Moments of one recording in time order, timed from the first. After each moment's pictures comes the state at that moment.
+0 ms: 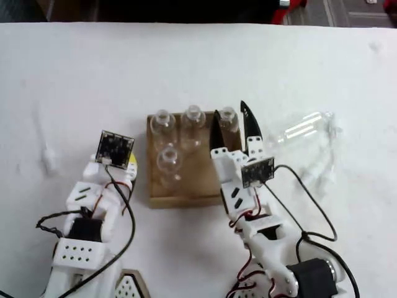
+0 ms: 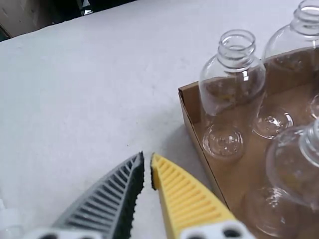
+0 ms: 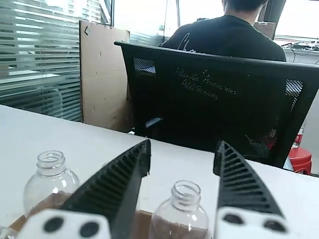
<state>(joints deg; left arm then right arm) -0.7 -71.9 88.9 23.8 -9.1 -20.0 -20.7 88.3 -69.4 7.4</state>
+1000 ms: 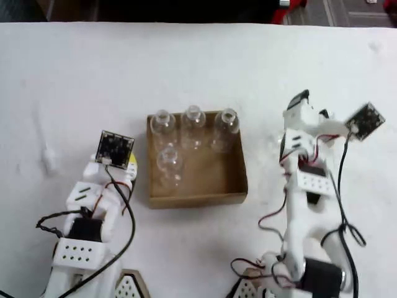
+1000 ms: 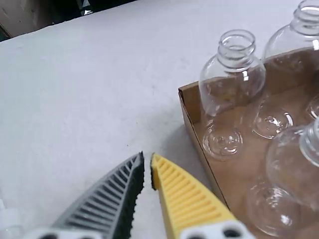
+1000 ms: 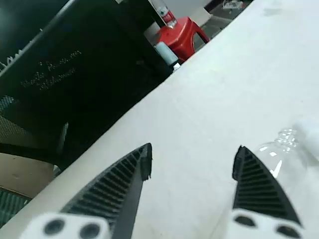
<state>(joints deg) -0.7 -71.9 88.9 23.8 -9.1 10.2 -18.6 54.8 -9.7 -33.8</state>
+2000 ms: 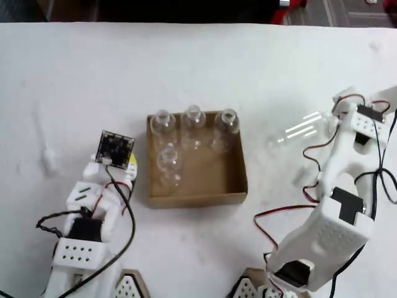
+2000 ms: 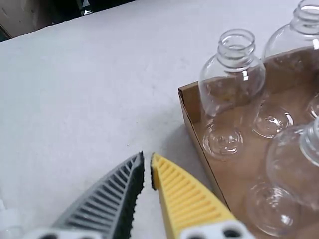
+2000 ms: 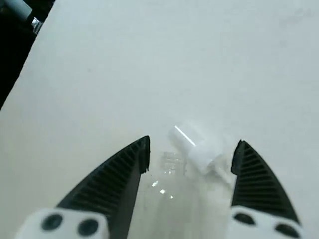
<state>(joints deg) -0.7 -71.9 88.9 23.8 -9.4 23.5 19.8 -4.0 39.2 -34.3</state>
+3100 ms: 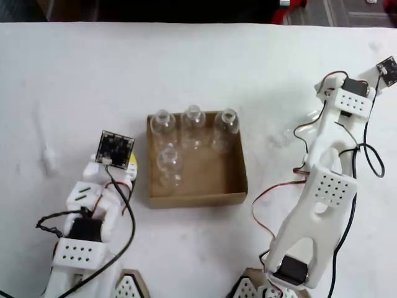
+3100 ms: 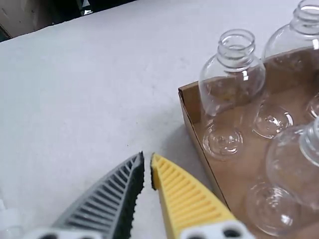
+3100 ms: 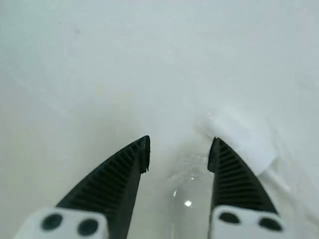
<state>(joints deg) -0.7 -71.9 88.9 23.8 -9.4 19.0 53.6 -52.7 65.1 -37.1</state>
